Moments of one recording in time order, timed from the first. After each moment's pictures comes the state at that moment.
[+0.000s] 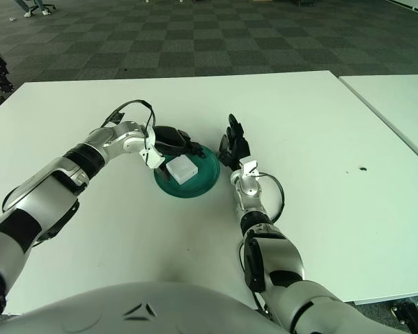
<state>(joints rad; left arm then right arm) -0.91 0.27 -0.70 0.89 0.77 -0.78 -0.39 -0.47 0.01 -0.15 1.15 -0.03 -0.69 0.05</state>
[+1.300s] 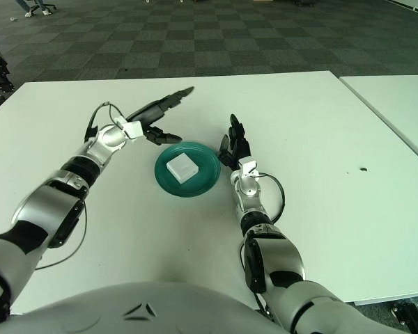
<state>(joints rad) -0.77 0.15 -0.19 1.09 0.14 -0.83 -0.24 -0.47 0.00 -0.13 1.15 -0.05 -0.69 -0.02</state>
